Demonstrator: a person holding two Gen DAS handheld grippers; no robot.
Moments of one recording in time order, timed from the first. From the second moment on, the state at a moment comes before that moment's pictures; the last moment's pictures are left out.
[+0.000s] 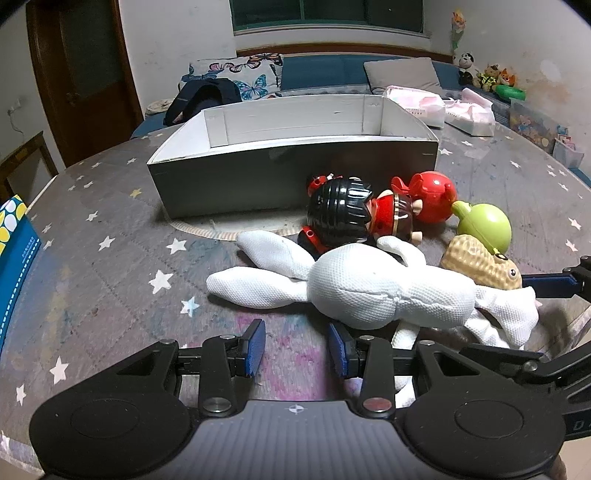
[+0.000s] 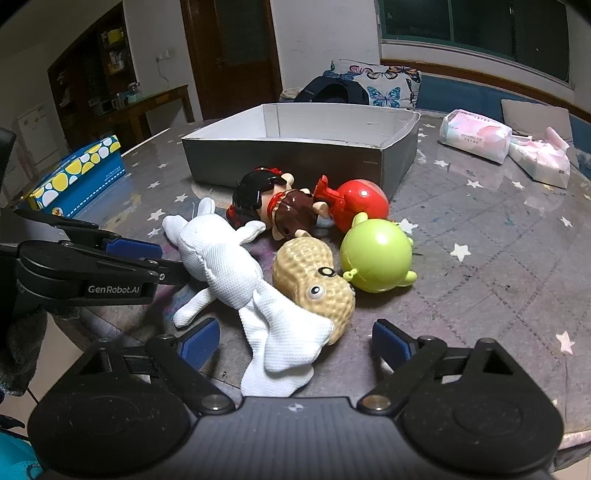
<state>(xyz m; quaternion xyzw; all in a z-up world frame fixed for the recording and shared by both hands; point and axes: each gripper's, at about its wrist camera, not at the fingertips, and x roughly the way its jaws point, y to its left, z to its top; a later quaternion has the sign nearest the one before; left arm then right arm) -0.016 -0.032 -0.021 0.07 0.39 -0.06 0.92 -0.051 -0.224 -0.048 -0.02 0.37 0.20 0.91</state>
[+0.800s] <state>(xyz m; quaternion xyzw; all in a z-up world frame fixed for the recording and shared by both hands) -0.003 0.005 -0.007 0.01 0.39 -0.06 0.92 -0.046 -0.185 -0.011 -0.07 0.31 0.29 0.90</state>
